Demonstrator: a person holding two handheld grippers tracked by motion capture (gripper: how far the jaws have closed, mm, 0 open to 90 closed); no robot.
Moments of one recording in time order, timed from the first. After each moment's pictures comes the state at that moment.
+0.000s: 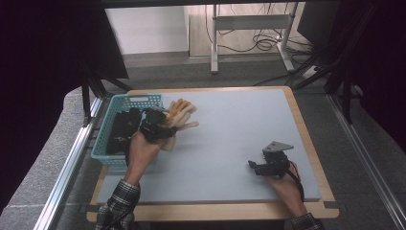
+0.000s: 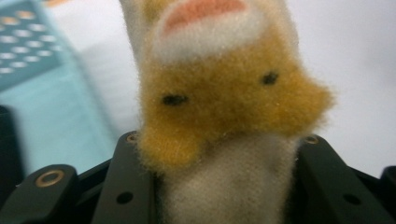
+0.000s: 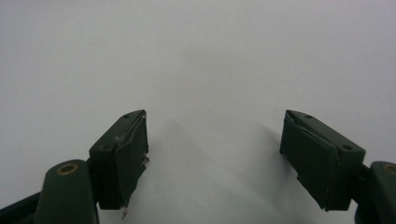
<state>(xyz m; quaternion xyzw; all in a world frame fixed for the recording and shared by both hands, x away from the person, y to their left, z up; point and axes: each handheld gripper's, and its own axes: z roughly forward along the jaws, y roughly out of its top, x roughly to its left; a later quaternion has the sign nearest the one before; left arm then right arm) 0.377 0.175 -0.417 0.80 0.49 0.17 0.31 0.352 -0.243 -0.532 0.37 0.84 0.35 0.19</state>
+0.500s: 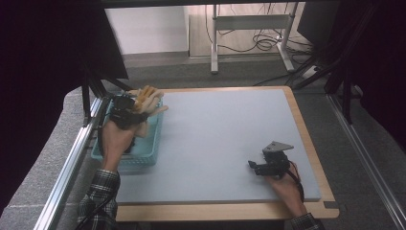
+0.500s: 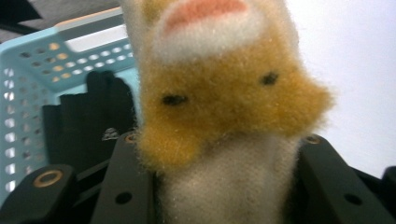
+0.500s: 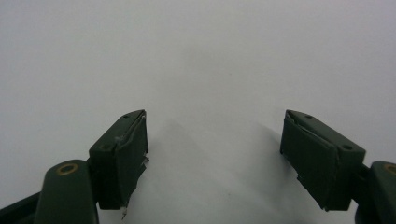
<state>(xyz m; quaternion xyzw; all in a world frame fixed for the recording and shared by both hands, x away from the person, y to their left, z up) 0.396 0.253 -0.399 0.74 0.57 0.20 0.29 0.352 -0.243 -0.532 0.37 0.84 0.35 0.19</state>
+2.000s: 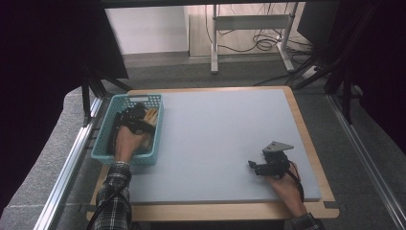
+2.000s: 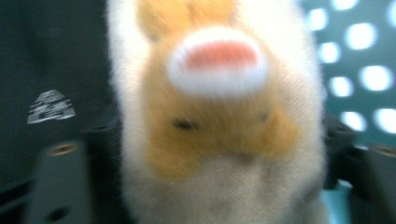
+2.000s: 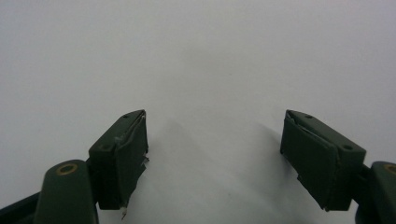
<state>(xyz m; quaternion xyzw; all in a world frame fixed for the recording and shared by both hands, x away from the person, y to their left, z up) 0.460 0.256 -0.505 0.76 0.62 0.11 0.16 0.352 -0.243 -0.532 0.37 0.84 0.35 0.19</state>
